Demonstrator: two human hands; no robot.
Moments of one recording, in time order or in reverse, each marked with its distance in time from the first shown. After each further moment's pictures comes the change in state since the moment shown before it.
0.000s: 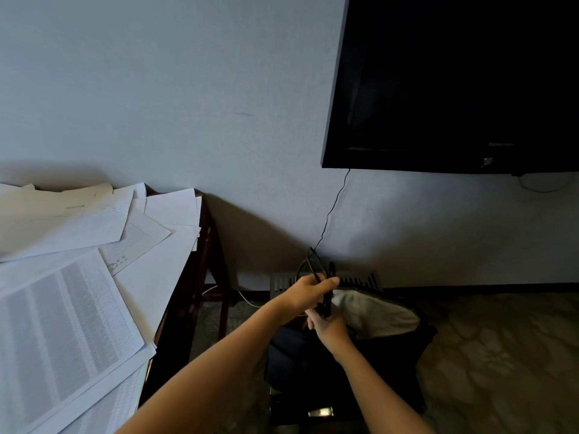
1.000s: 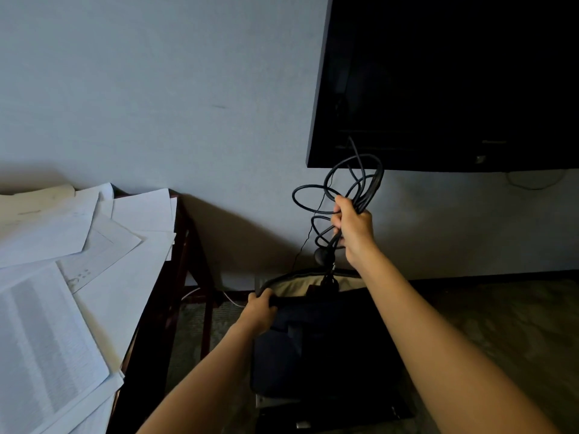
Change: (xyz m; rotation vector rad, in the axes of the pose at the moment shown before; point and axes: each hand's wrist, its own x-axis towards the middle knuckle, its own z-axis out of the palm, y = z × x) left_hand 0.053 -0.069 -0.049 0.711 0.189 -0.195; right_hand 0.057 -0.141 -0.093 0.517 0.210 -0.109
